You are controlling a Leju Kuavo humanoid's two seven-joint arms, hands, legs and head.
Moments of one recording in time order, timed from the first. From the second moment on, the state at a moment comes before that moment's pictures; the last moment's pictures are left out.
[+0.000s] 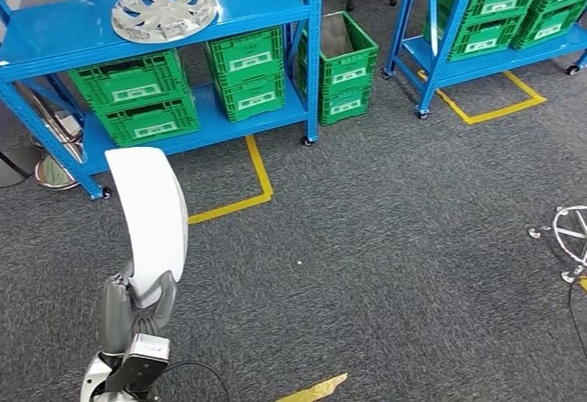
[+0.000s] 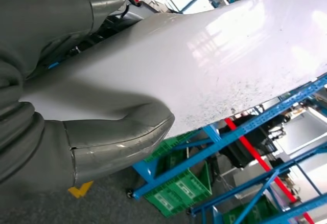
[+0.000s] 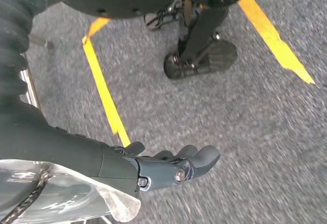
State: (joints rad) left arm 0.23 -0.03 -0.23 -1.72 -0.33 0.52 -0.51; right arm -0.03 0.03 1.27 0.00 -1.50 -0.14 -0.49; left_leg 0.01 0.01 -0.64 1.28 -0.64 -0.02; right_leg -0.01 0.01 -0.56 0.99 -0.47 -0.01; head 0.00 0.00
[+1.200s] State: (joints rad) left arm 0.18 -0.02 -0.28 -1.70 -0.20 0.49 -0.53; right arm -0.04 0.05 1.27 0.00 -1.50 -0.14 -0.50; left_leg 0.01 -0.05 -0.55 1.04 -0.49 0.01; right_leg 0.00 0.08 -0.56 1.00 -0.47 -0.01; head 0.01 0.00
